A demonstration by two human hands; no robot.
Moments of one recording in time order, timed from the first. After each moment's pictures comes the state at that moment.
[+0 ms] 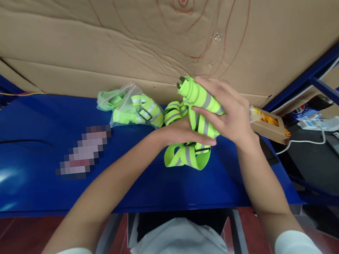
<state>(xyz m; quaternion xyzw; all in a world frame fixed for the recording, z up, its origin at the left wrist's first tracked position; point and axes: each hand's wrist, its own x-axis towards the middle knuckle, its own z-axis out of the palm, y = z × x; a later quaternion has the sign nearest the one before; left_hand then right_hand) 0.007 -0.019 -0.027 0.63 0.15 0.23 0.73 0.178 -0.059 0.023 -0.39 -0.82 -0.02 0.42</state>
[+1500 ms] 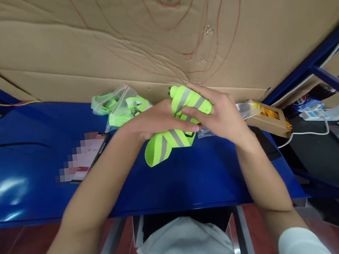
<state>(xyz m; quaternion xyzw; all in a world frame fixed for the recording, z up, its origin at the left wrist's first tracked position) -0.026 -0.011 0.010 0.72 0.31 0.23 0.58 0.169 -0.058 0.022 -0.48 -0.77 0.12 0.39</state>
